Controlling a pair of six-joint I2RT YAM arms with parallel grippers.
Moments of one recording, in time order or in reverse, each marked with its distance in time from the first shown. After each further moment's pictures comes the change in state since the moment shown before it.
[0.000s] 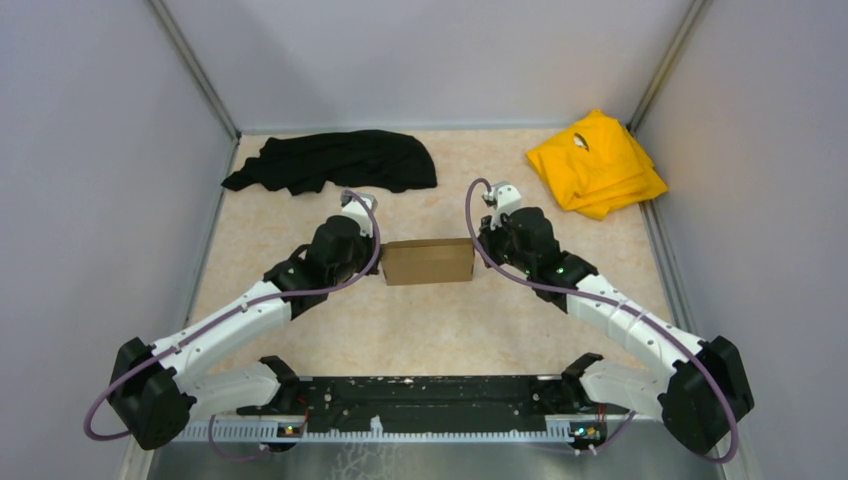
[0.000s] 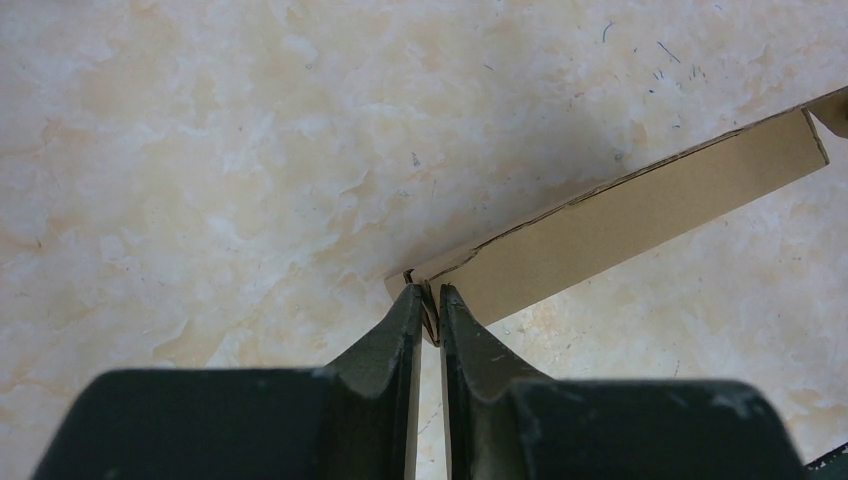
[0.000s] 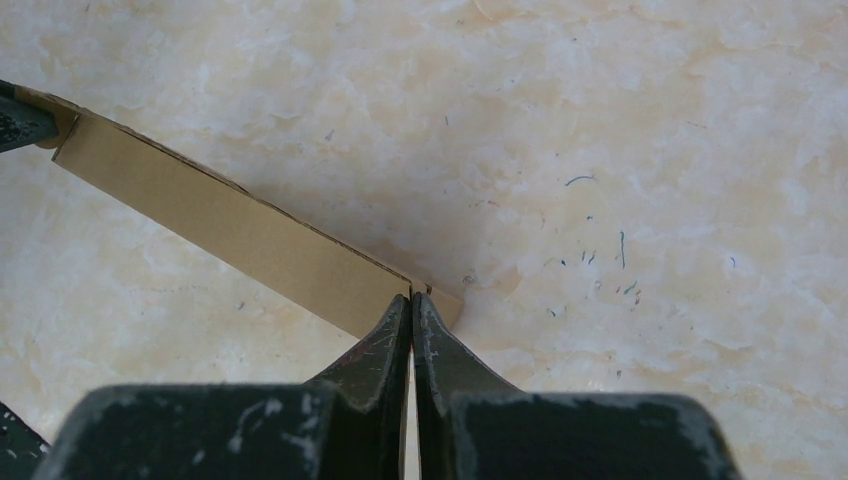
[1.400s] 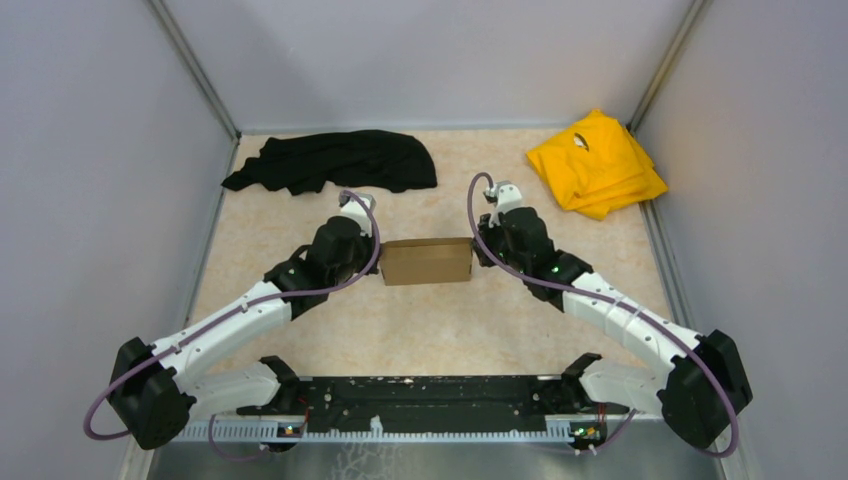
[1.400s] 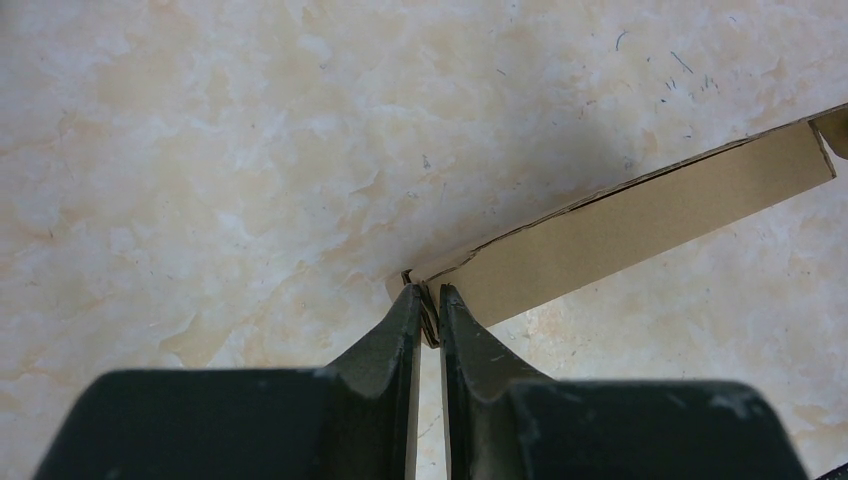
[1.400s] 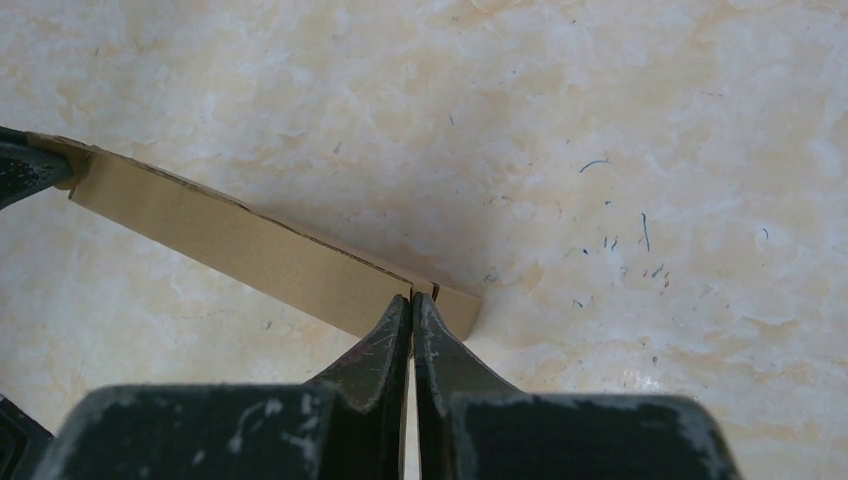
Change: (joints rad) left arm -0.007 0.000 -0.002 0.000 -0.032 -0.019; right arm 0.035 0.026 0.021 -0.013 0.063 0.128
